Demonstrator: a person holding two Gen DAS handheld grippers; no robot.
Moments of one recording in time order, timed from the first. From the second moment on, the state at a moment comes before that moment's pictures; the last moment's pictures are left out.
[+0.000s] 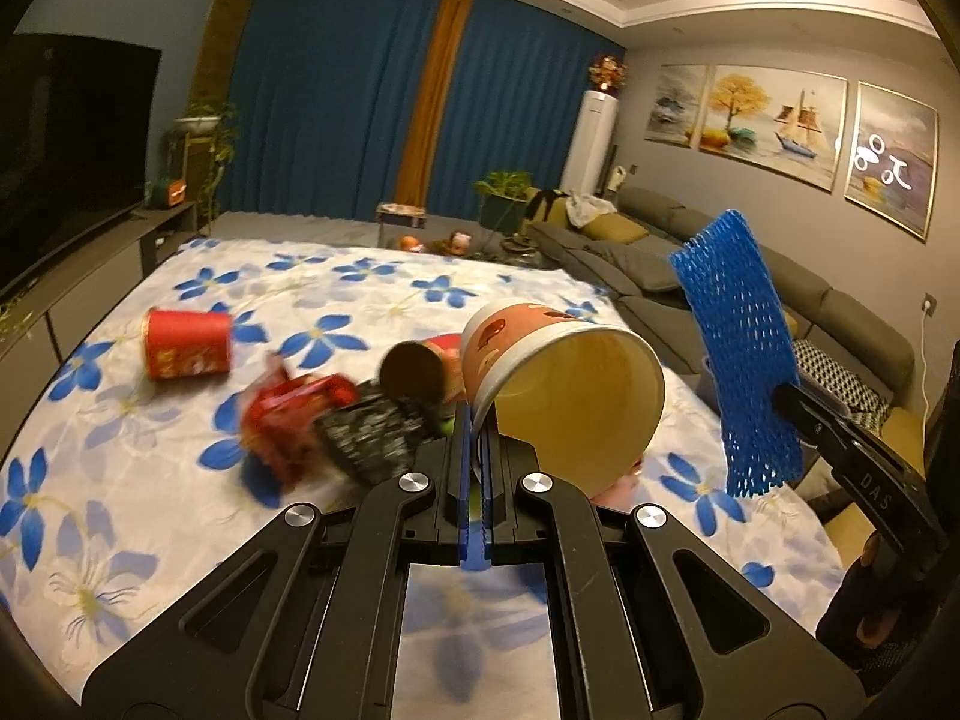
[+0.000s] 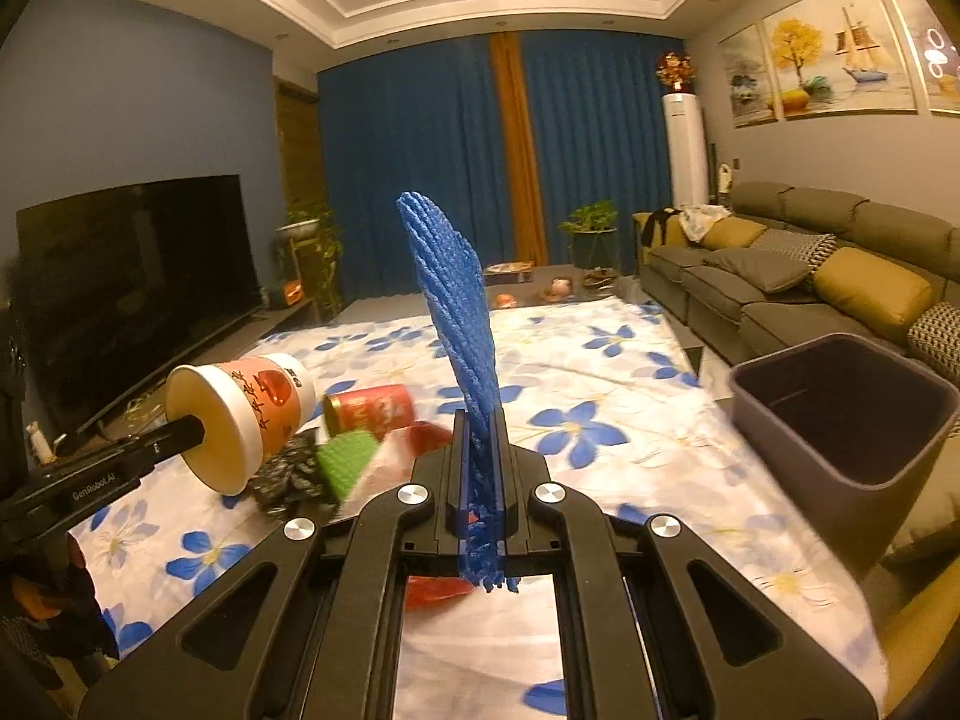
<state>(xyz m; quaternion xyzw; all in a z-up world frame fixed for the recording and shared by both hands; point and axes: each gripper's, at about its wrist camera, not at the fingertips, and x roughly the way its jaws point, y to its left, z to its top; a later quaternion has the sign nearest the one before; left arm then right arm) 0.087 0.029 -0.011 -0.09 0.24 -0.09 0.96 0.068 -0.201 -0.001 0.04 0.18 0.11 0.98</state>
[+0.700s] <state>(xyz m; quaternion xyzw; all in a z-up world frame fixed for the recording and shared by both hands) 0.144 -0.120 0.013 -0.04 0.22 -0.21 0.95 0.083 -0.312 0.009 0.07 0.15 -0.01 0.99</state>
